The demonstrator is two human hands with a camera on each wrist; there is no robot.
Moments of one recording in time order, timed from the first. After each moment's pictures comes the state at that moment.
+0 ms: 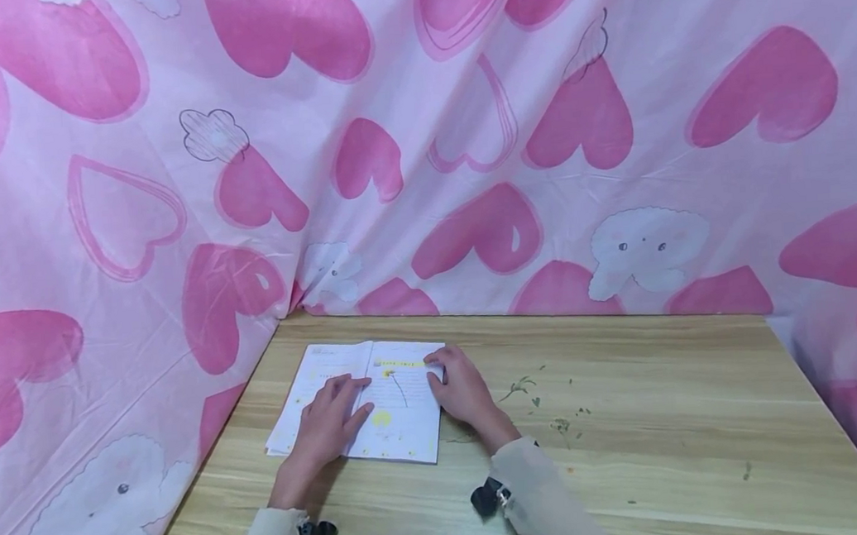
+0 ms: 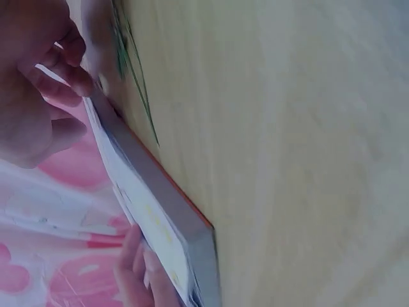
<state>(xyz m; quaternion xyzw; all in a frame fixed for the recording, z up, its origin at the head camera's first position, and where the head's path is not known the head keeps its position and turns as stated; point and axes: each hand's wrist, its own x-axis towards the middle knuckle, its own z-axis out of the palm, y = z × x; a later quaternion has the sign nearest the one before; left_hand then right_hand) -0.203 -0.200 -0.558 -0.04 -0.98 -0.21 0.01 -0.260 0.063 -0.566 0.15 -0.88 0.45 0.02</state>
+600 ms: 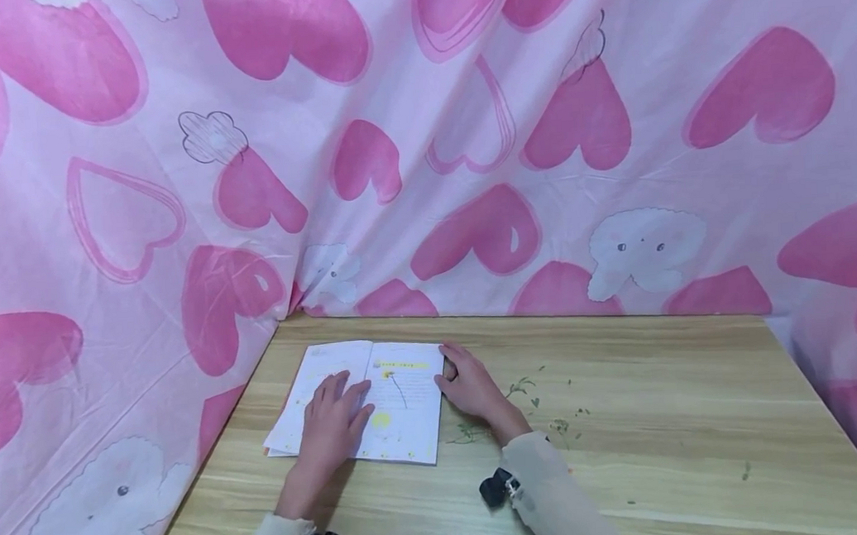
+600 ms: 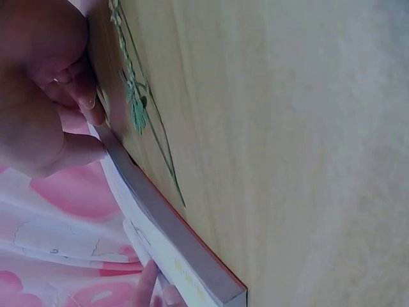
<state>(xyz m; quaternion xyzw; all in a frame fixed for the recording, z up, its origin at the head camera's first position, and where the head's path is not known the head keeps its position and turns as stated) -0.196 -0.188 -0.556 -0.05 -0.98 -0.16 0.08 -0.269 0.081 -0.570 0.13 -0.88 0.45 -0.05</state>
